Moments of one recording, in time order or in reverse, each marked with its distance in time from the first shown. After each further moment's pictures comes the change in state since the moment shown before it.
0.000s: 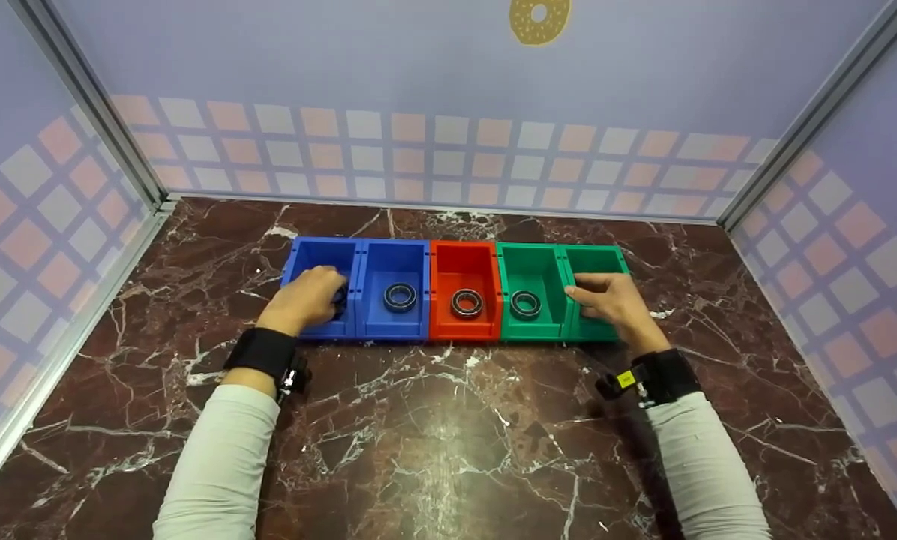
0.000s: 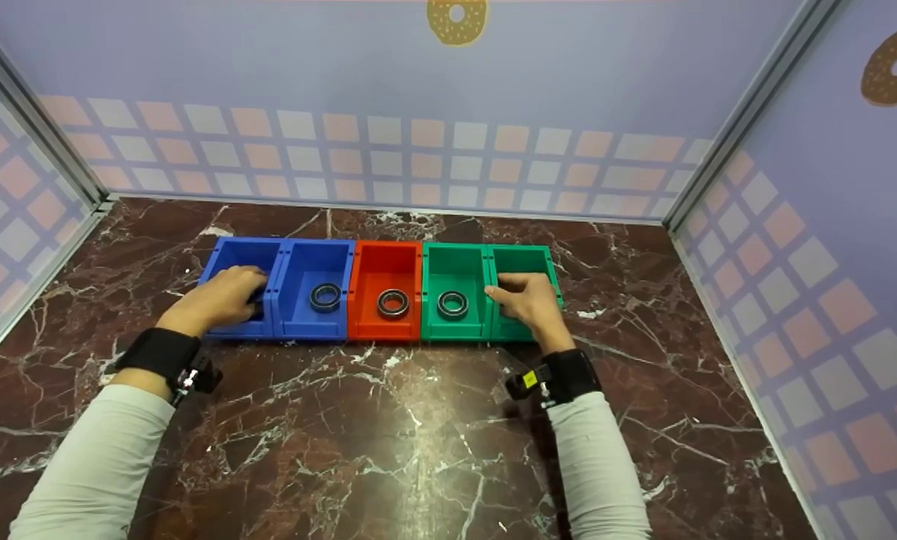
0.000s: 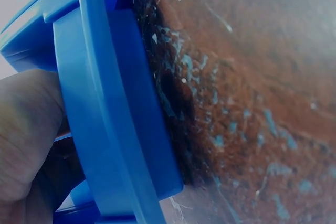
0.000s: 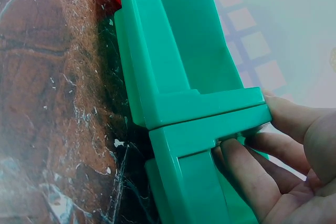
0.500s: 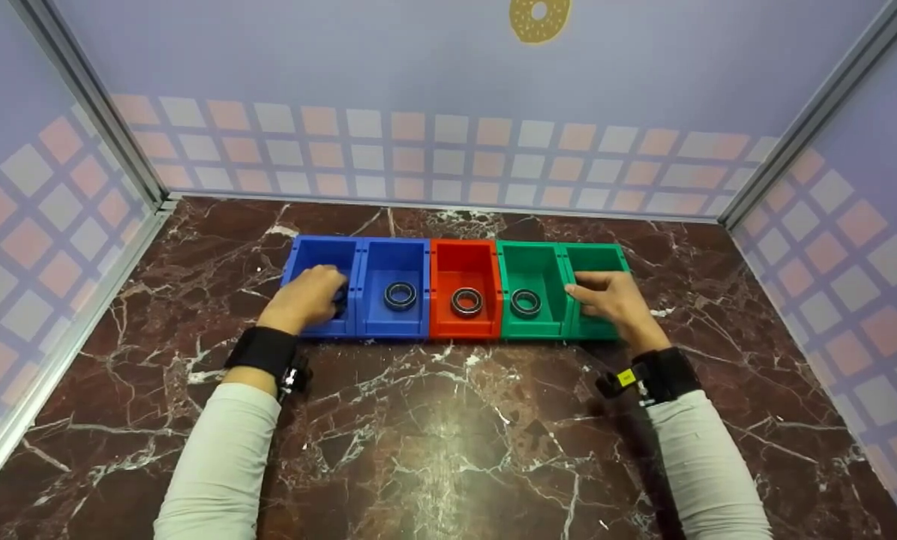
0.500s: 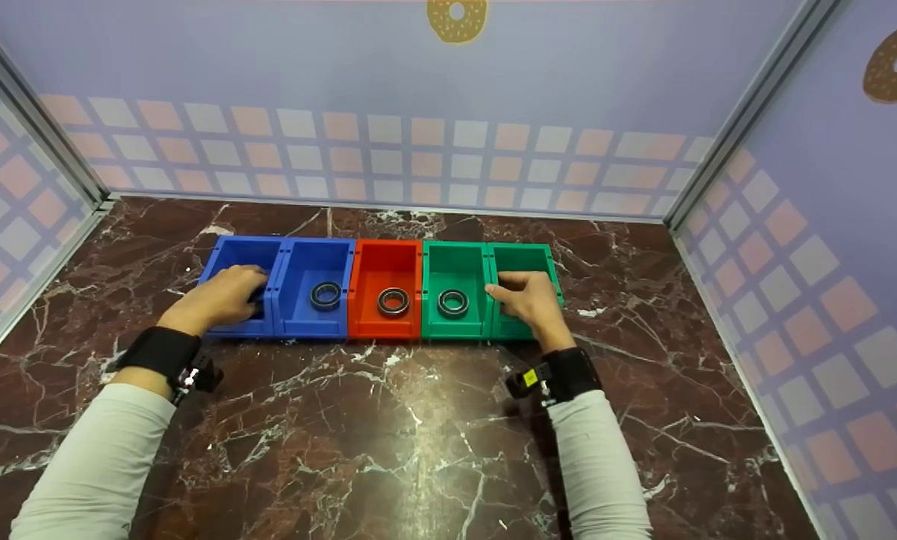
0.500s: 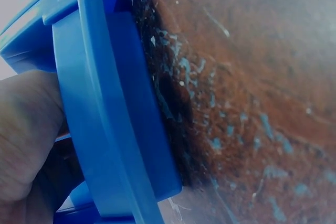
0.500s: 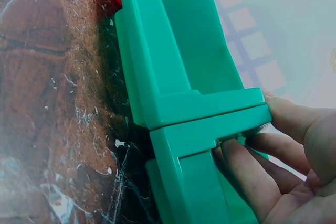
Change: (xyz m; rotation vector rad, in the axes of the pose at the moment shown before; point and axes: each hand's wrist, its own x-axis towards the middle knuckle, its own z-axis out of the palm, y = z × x) left_hand 0.000 0.001 0.001 -0.001 -0.018 -0.008; right_hand 0.012 0.019 -0.002 -0.011 0.019 -0.015
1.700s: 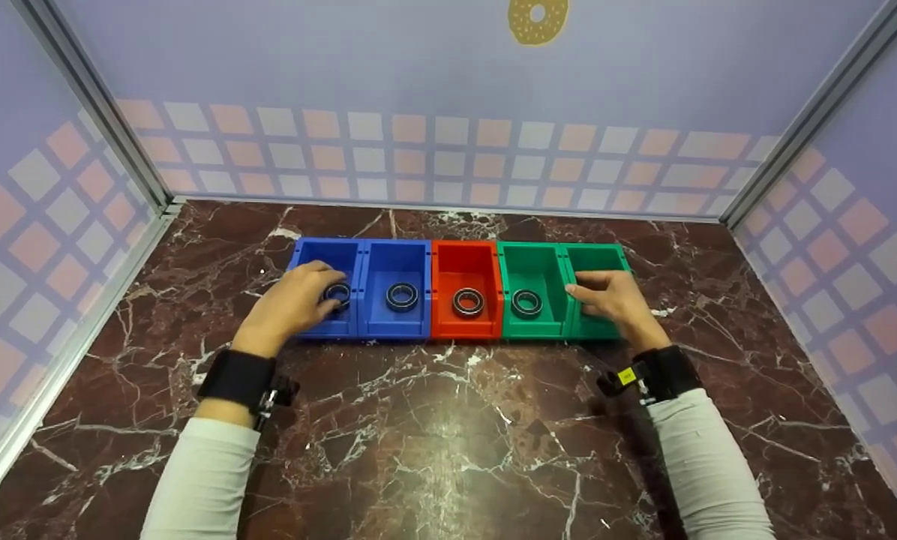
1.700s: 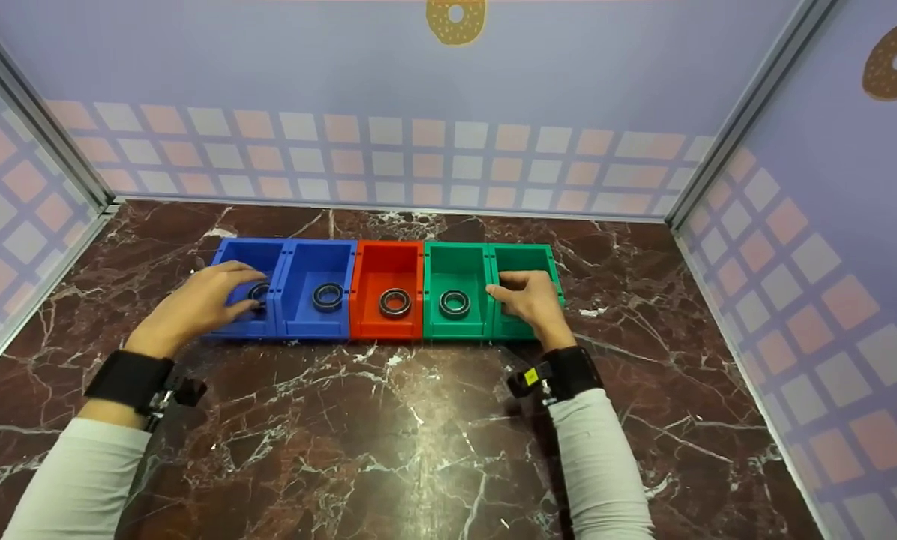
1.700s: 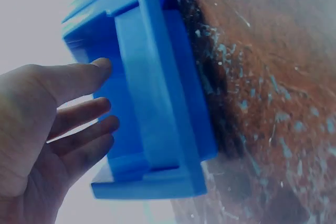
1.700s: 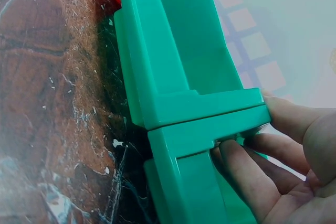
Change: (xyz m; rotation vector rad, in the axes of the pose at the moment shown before) left_hand -0.032 0.009 -0.022 -0.035 0.174 0.065; right_hand 0.002 0.000 0.000 -0.030 0.016 0.019
